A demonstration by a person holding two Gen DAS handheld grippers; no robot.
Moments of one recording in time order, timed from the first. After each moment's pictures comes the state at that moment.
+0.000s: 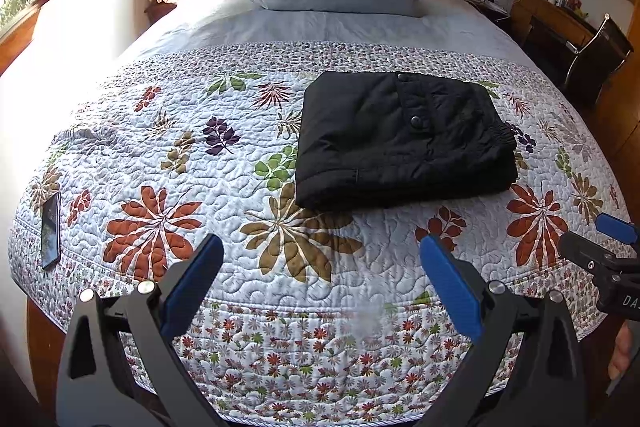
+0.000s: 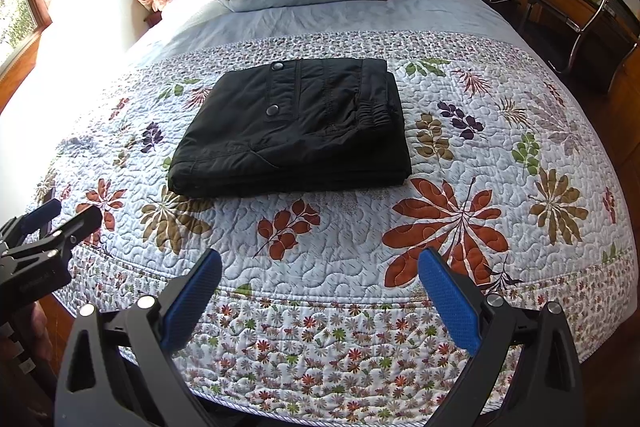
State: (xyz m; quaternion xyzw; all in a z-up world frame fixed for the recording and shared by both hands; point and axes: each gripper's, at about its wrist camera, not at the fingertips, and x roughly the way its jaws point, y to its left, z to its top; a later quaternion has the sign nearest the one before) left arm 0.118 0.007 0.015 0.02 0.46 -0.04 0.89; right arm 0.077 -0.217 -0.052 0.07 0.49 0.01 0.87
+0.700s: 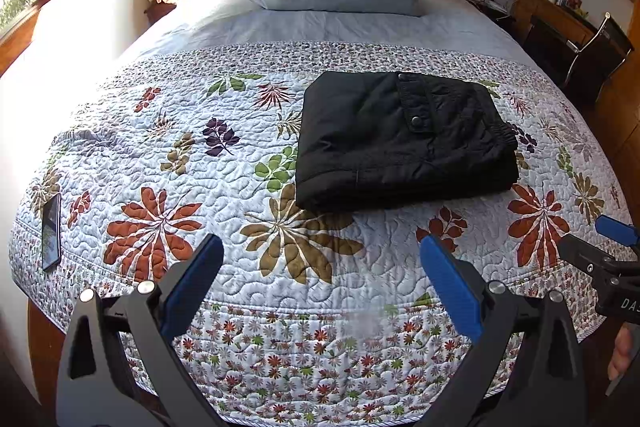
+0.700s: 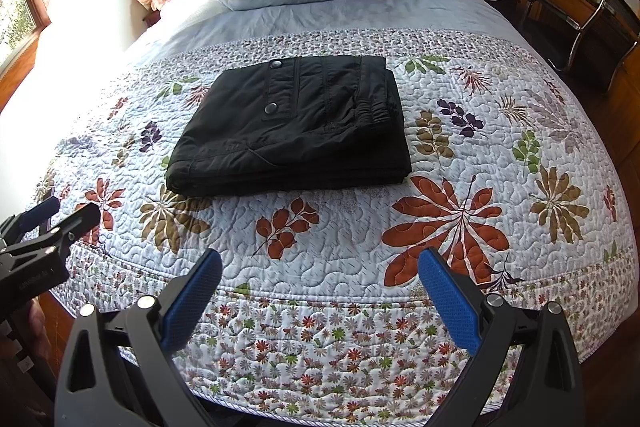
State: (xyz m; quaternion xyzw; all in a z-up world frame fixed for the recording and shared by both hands) left arm 0.120 0.007 0.014 0.02 0.46 -0.04 0.89; right arm 0.078 -0.217 -0.053 0.07 0.49 0.01 0.87
